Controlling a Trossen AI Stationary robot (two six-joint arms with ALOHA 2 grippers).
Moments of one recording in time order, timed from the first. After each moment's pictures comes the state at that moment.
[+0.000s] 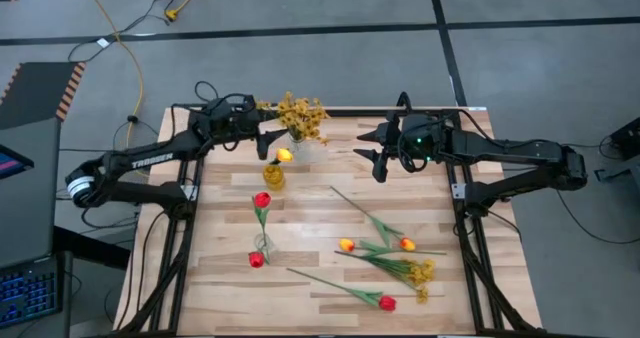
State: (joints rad) left arm 0.65 1.10 0.65 0.27 0.30 0.11; right arm -0.20 1.13 0.97 -0.22 0.11 -0.03
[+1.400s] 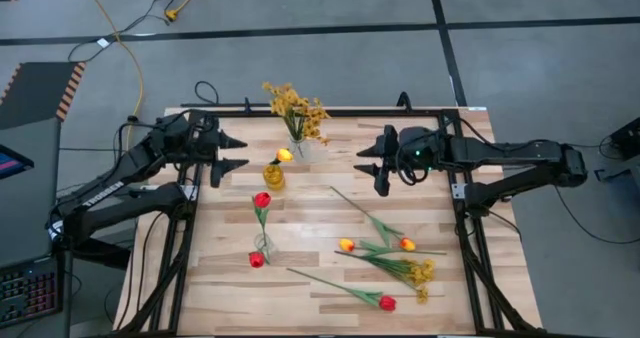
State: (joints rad) left arm 0.65 0.57 0.65 -0.47 0.48 0.06; right arm -0.08 1.13 0.97 -0.31 0.10 0.13
